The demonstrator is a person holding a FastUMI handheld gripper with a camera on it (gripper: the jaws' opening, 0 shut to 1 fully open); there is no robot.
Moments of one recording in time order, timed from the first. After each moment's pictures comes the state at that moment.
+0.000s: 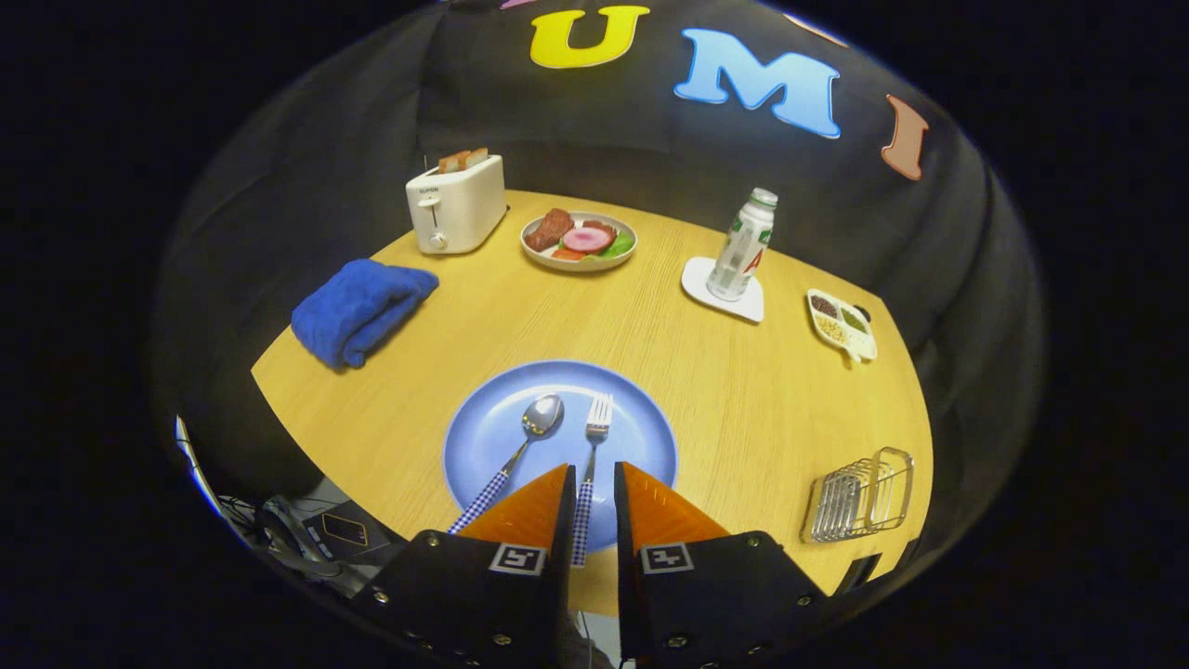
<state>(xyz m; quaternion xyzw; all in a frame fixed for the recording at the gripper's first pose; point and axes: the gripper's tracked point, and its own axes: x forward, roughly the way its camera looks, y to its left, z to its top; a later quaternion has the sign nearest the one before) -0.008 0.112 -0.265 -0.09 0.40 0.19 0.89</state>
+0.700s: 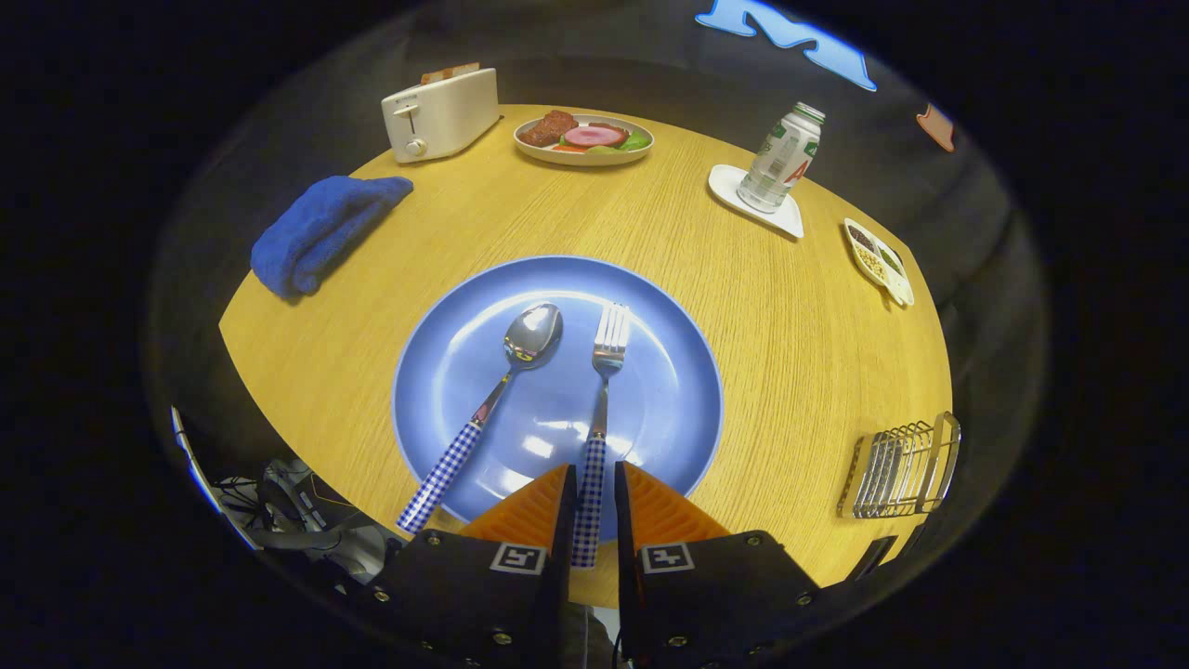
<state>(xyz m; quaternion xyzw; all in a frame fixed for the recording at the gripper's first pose) -0.007 0.111 -0.336 -0.12 0.50 0.16 0.84</state>
